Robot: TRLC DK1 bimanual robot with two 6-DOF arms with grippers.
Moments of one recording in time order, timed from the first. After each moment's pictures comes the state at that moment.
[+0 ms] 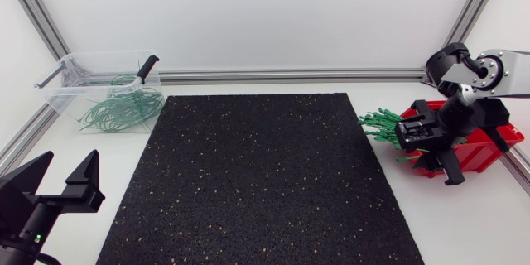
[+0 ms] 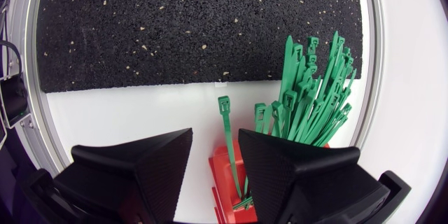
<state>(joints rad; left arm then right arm) 0.03 0.05 0.02 -0.01 -0.01 0.00 -0.04 1.54 1.01 -0.83 0.09 -1.60</state>
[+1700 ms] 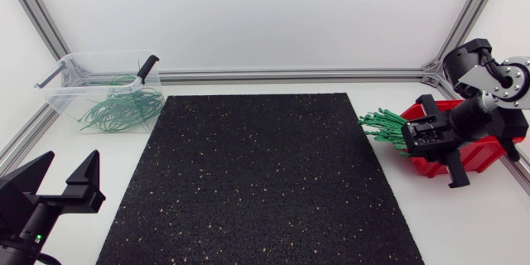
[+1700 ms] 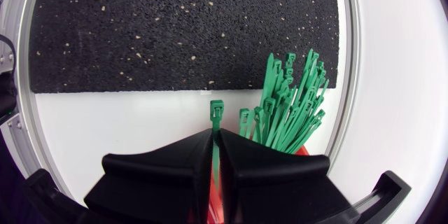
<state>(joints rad) 0.03 0.05 0.02 -0.01 0.00 0.00 -0.05 1.41 0.93 -0.76 0.02 -1.66</state>
